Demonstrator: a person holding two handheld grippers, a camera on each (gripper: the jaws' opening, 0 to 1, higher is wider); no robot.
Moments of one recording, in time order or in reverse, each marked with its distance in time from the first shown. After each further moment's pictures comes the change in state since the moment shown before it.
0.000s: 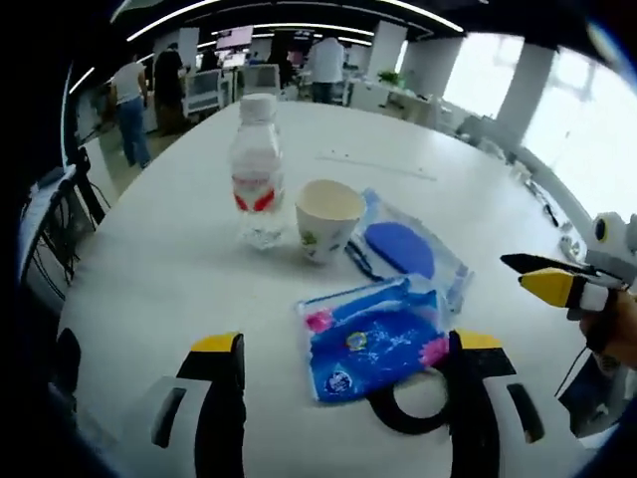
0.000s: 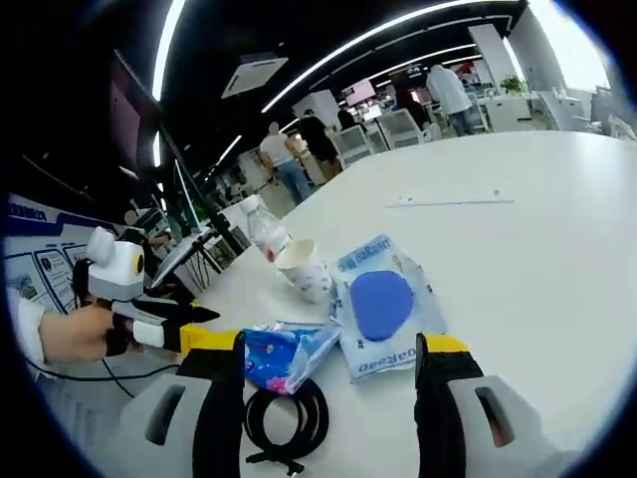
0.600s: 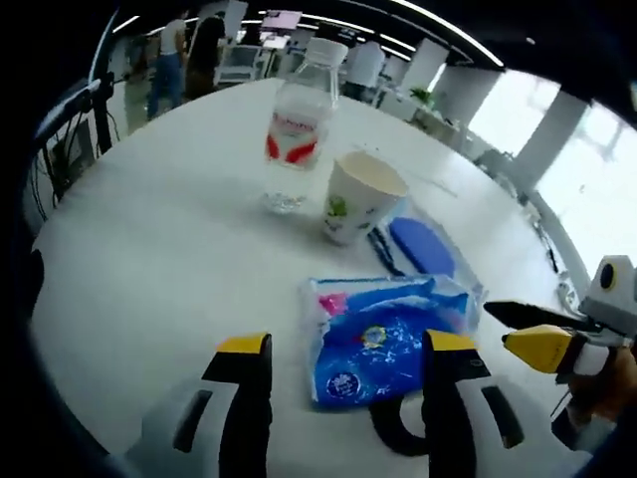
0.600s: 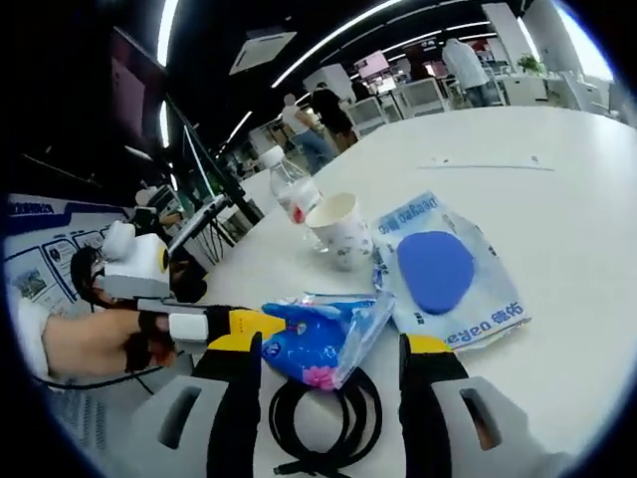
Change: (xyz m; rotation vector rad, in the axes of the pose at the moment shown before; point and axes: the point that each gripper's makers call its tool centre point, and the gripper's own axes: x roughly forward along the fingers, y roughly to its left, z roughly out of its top) left arm 0.027 0.010 -0.017 -0.255 -0.073 -0.031; right arm 0.041 0.043 -0.038 -0.015 0.126 0.069
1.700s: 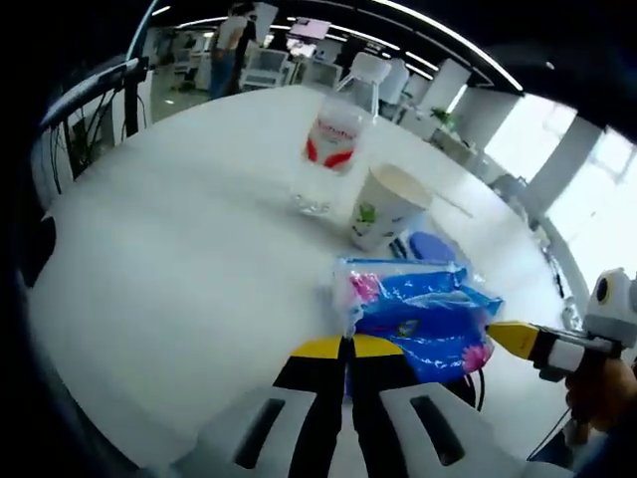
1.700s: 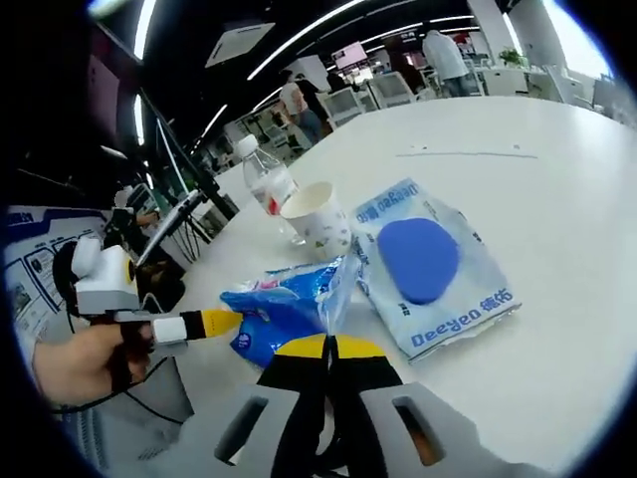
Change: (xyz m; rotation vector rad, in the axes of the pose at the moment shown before) left arm -0.027 0.003 0.003 -0.019 -0.044 0.039; right arm -0.001 -0.011 -0.005 0.055 0.013 -0.104
